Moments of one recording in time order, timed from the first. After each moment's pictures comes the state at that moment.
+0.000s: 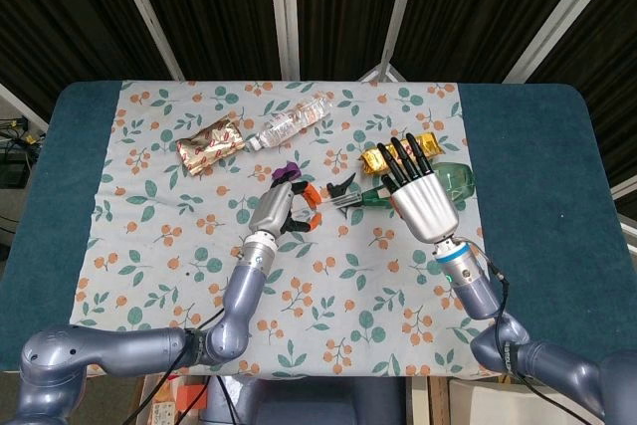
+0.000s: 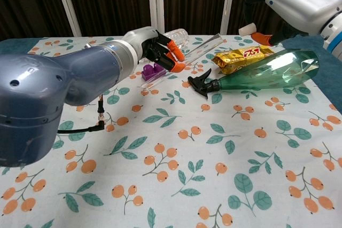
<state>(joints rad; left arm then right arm) -0.99 -1.93 -0.53 -1.44 0.54 1.10 0.32 0.67 -1.62 0.23 -1.15 -1.61 1.36 -0.38</state>
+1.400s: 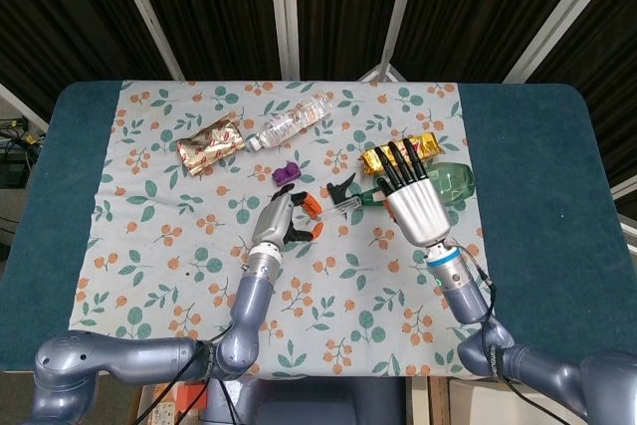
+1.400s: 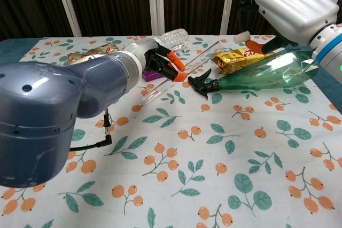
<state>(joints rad) -0.98 -1.98 -0.56 -1.47 0.47 1.18 0.37 0.68 -1.69 0.21 -1.12 -1.57 1.38 -0.40</state>
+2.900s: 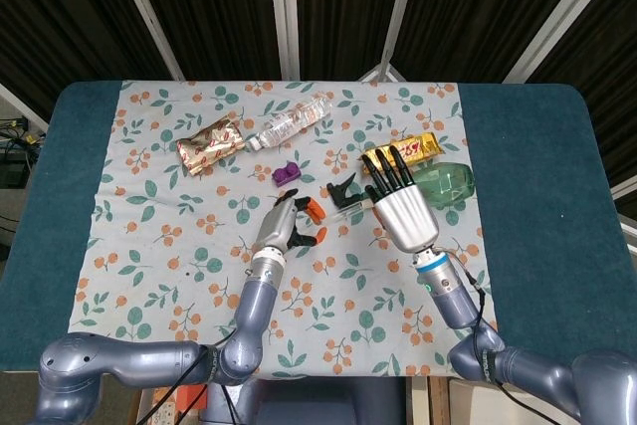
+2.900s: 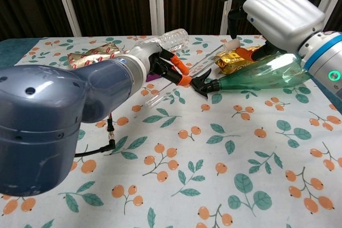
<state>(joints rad) -0.98 -2.01 -0.57 -1.49 0.46 1.19 0.39 0.69 -1.71 0.20 -1.15 -1.56 1.38 -0.43</state>
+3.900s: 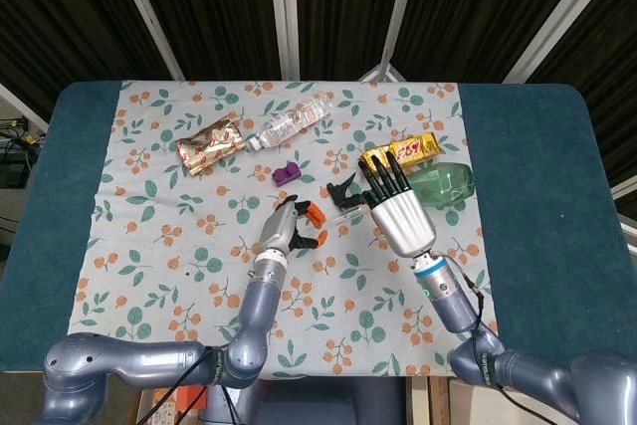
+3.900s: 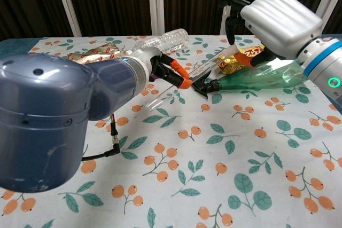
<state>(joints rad) -0.99 -2.02 -0.62 -1.50 0.37 1.22 0.43 0.68 -1.72 0.19 -1.15 -1.57 1.38 -0.43</state>
